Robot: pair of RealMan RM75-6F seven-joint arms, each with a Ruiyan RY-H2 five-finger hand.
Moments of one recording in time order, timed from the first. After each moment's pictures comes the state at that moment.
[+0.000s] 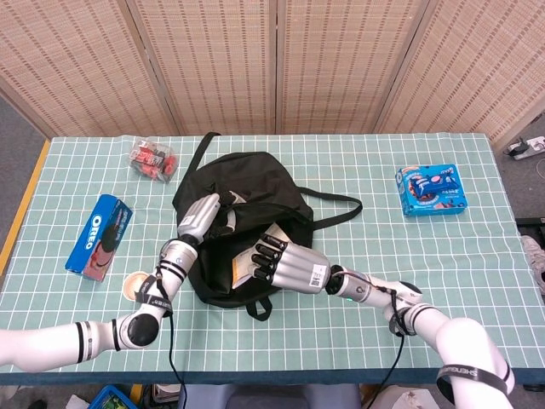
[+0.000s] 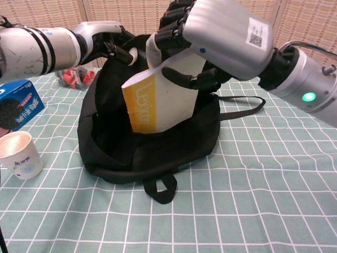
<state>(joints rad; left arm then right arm) -0.94 -1.50 -0.43 -1.64 0.61 0.91 0.17 0.92 -1.87 0.14 -0.57 -2.09 1.70 0.15</state>
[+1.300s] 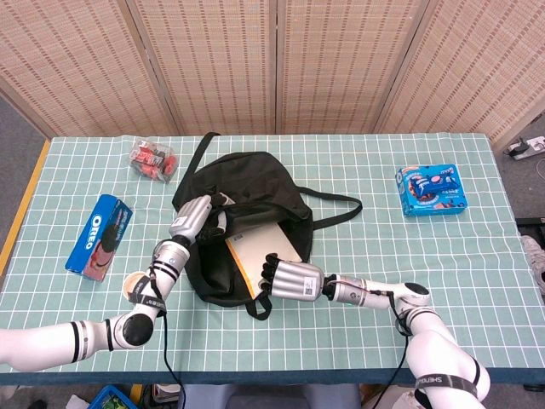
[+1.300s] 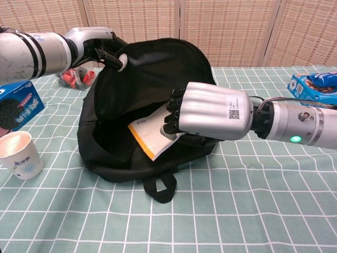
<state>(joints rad) -0.95 -1.47 -0.37 -1.63 0.60 0.93 0.17 0.91 -2.00 -0.18 -0.24 -2.02 1.59 0.13</state>
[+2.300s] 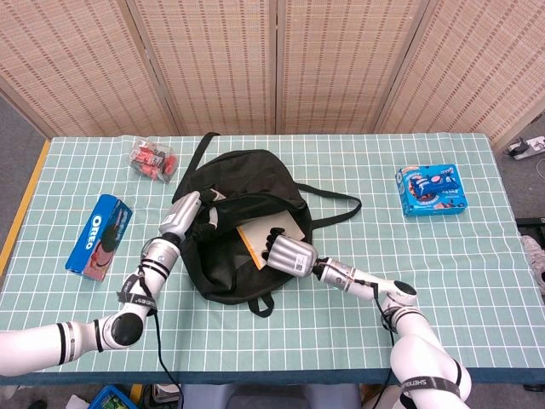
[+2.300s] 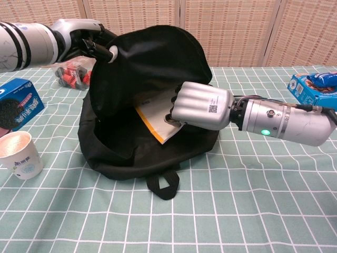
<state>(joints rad) -0.92 -1.41 -0.39 -1.68 0.58 0.92 0.11 0.95 -2.09 -0.17 -0.13 -1.88 1.30 0.07</state>
